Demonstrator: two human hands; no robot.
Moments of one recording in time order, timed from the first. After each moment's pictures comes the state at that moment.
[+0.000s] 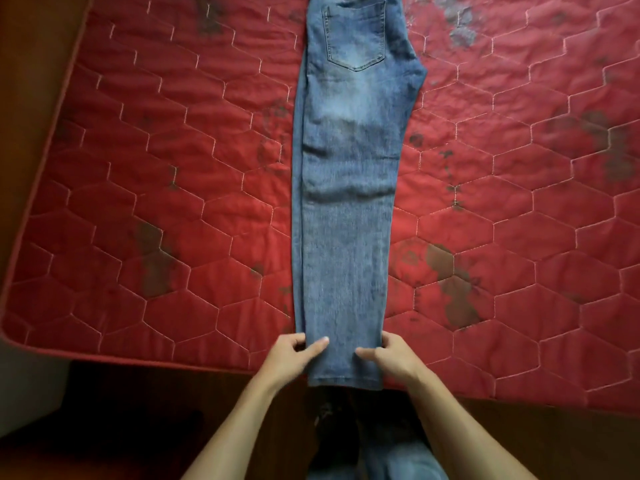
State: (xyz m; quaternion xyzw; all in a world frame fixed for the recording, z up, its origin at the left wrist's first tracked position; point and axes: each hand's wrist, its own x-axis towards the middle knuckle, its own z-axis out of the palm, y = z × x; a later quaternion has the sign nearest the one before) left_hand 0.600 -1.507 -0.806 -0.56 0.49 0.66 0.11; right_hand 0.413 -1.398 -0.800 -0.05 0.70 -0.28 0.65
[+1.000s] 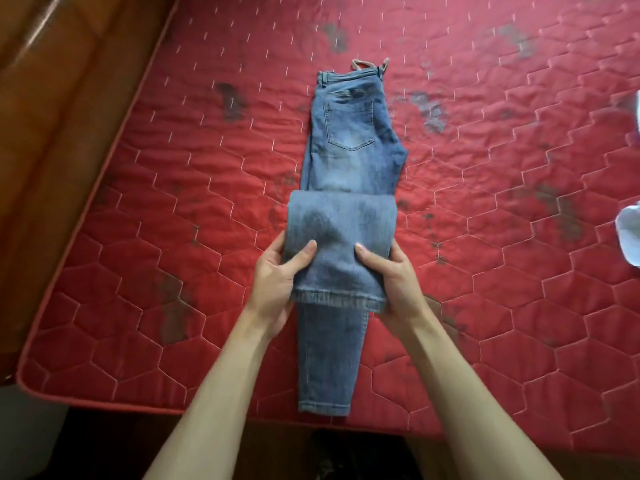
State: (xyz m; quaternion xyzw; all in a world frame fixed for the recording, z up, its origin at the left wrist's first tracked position) left_hand 0.504 -1.631 -0.622 -0.41 0.38 0.77 -0.30; right_hand 0.366 -1.541 -0.631 -0.04 0.48 -0.69 0.53
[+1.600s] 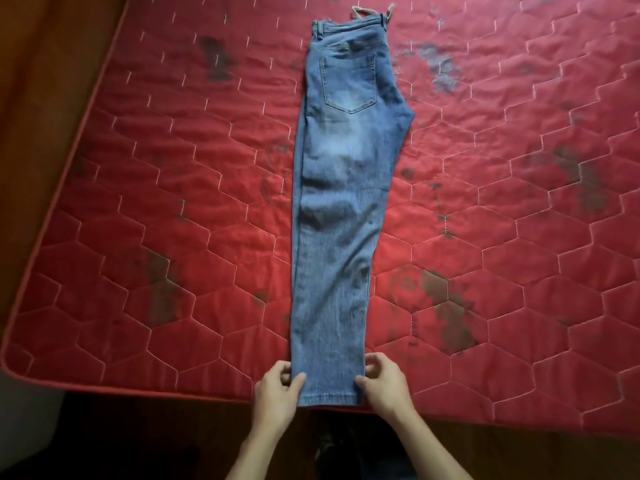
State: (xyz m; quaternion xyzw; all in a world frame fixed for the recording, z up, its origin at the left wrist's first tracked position) left_hand 0.625 -1.486 -0.793 -0.67 0.57 0.48 0.06; right_hand 0.444 -1.393 -0.784 -0.09 0.81 -0.21 0.54
